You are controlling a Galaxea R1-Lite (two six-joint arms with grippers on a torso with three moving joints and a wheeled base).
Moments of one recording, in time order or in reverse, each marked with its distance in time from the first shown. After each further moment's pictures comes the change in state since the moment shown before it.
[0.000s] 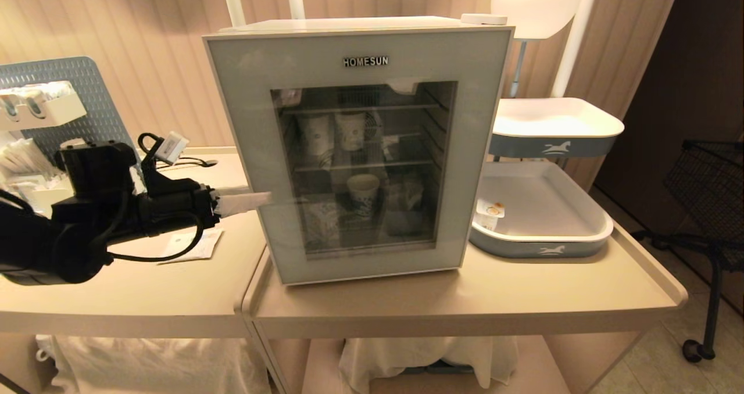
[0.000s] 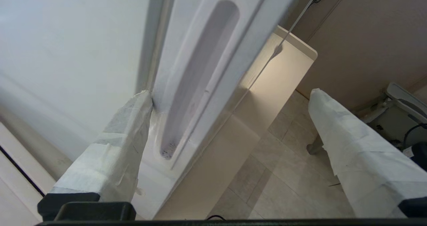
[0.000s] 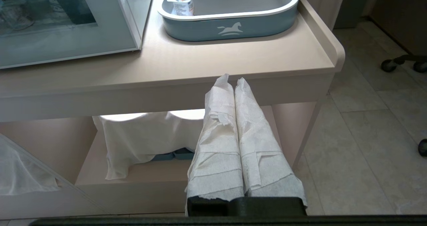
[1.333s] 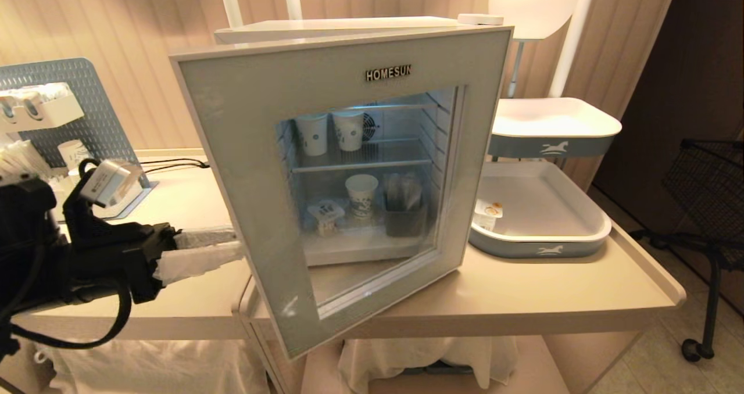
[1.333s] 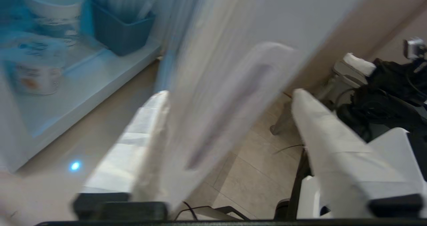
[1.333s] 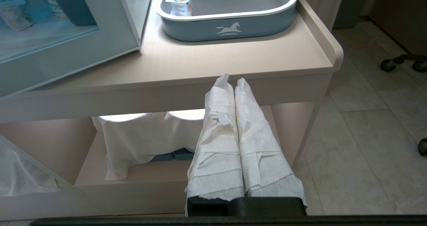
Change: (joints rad) left arm 0.063 -0.354 0.381 -0.012 -0.120 -0.004; right arm 0.000 0.000 0.000 0.000 0.000 0.001
